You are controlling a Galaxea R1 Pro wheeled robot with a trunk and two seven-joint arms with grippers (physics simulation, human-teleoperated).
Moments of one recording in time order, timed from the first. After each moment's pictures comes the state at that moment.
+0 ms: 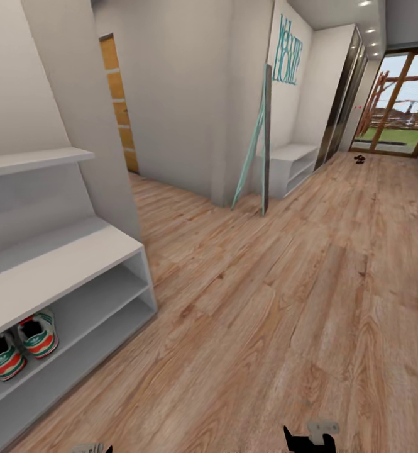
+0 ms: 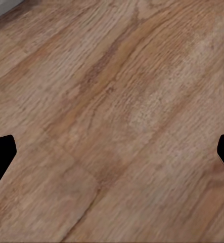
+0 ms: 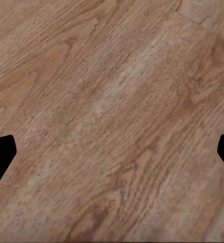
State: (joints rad) left arm -0.20 0.07 0.57 -0.41 -0.29 -0.32 -0.37; right arm -0.43 -0.08 0.12 -0.03 -0.15 -0.48 0.07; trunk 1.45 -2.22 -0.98
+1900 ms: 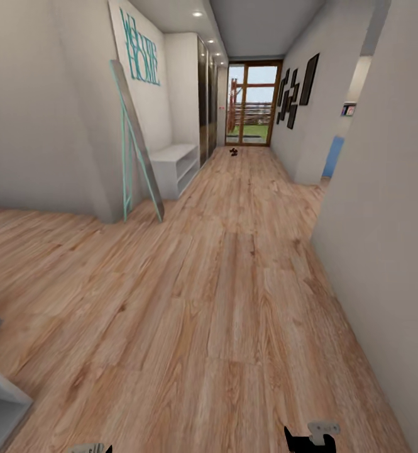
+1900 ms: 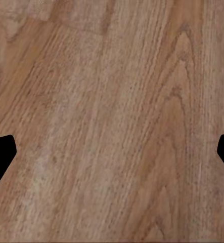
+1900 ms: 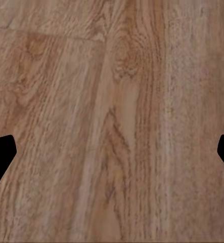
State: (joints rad) left arm -0.20 0.07 0.57 -0.42 -0.29 -0.32 -0.37; right arm -0.43 -0.08 0.12 -0.03 -0.15 -0.48 0.08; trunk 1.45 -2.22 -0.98
